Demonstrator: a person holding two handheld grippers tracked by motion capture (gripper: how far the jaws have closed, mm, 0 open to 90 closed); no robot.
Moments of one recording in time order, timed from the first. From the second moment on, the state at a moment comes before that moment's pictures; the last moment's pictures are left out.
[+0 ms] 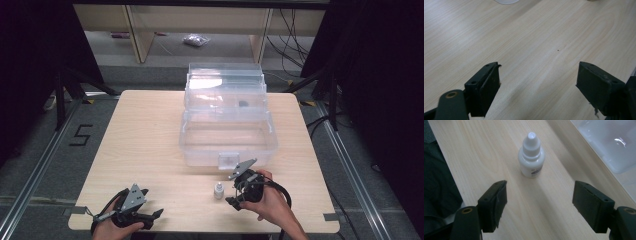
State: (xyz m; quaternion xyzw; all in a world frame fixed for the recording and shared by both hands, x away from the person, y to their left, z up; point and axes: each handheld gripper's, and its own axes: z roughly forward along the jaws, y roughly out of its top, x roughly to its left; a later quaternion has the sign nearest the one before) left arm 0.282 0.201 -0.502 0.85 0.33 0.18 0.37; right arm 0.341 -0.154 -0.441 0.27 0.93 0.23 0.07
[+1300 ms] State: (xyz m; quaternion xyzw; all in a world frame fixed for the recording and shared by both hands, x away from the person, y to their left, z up) left arm 0.282 0.202 -0.499 0.86 0.32 0.18 0.37; right arm 0.367 -0.105 -0.450 0.19 0.97 0.16 0.04
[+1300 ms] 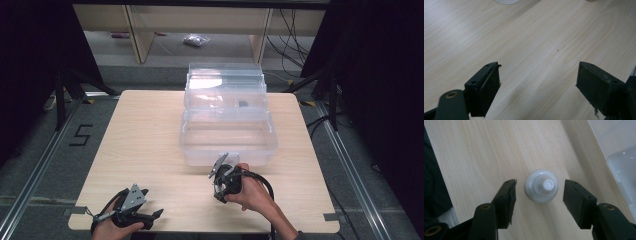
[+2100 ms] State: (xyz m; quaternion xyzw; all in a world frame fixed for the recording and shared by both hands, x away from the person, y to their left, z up) left arm 0.281 0.202 -0.499 0.85 0.32 0.18 0.37; right arm 0.372 -0.097 -0.454 0.19 0.97 0.13 0.05
